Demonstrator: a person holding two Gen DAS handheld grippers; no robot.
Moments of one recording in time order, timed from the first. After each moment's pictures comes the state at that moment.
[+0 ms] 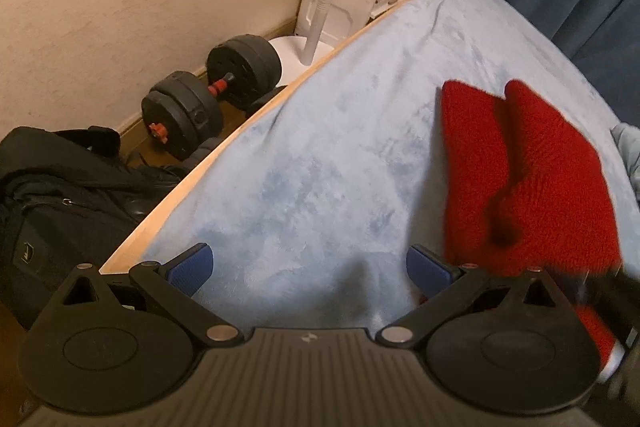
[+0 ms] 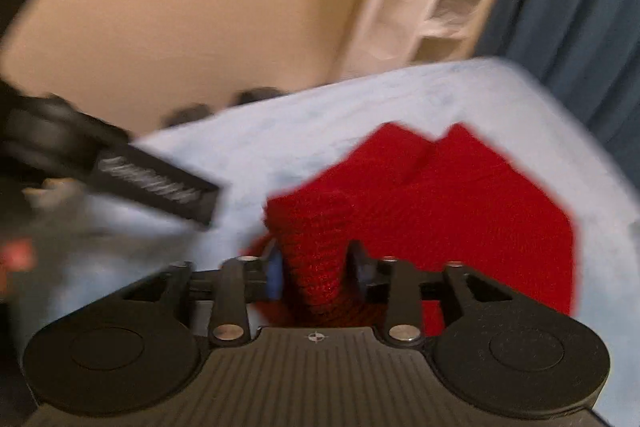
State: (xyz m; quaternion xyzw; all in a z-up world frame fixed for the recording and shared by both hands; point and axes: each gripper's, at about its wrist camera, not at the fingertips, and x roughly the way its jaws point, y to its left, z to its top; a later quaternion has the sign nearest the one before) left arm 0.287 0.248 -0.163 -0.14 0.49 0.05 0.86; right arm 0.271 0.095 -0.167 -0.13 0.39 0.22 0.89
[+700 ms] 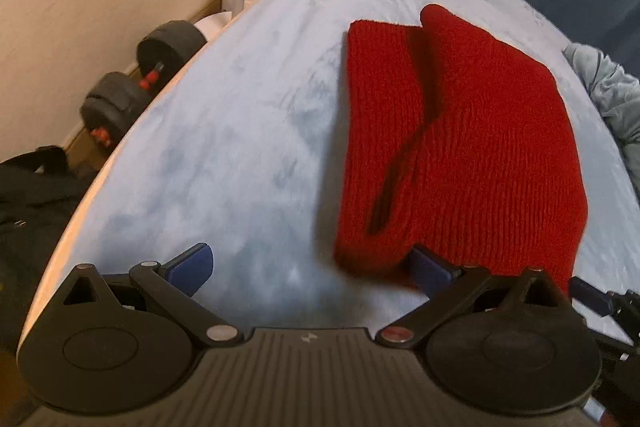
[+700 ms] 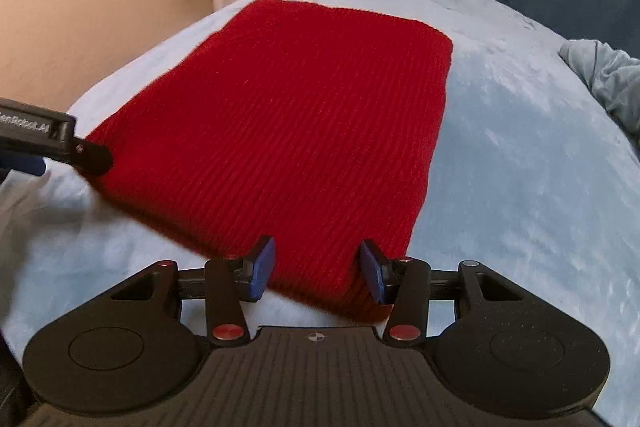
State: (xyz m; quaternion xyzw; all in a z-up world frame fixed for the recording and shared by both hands) left arm 0.284 0.192 -0.162 -0.06 0.54 -0.04 0.84; right arm 0.193 -0.019 -0.174 -0.01 0.45 0.02 0.89
